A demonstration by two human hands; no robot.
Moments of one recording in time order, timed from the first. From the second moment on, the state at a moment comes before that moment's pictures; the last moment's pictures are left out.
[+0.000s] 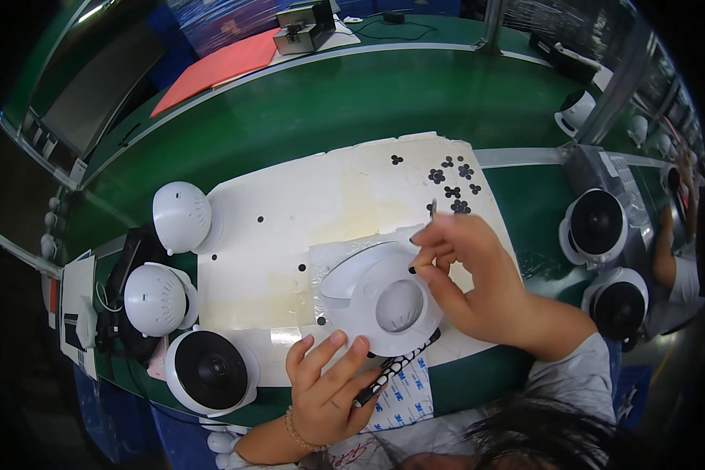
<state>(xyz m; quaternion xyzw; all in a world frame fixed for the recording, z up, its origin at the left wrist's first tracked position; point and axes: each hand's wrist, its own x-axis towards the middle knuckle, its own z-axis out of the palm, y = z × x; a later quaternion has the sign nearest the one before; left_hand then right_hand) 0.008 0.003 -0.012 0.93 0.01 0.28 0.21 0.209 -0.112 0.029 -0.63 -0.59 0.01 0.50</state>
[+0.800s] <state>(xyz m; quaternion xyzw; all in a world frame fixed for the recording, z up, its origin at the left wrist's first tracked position) 0.007 0.004 -0.009 0.94 0.00 0.27 0.22 0.195 -0.088 0.019 -0.59 -0.59 0.08 0.54</state>
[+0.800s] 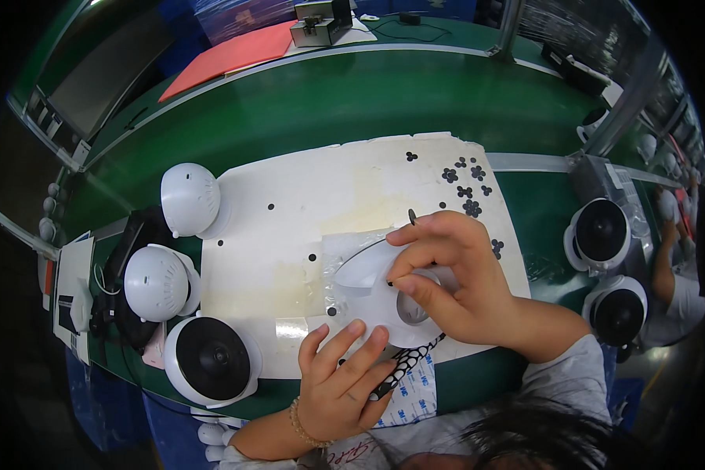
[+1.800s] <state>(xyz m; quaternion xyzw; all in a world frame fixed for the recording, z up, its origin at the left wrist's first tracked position) 0.010 0.004 -0.013 0.94 -0.02 0.27 0.19 0.174 -0.123 0.011 -0.66 -0.62 0.05 0.42</state>
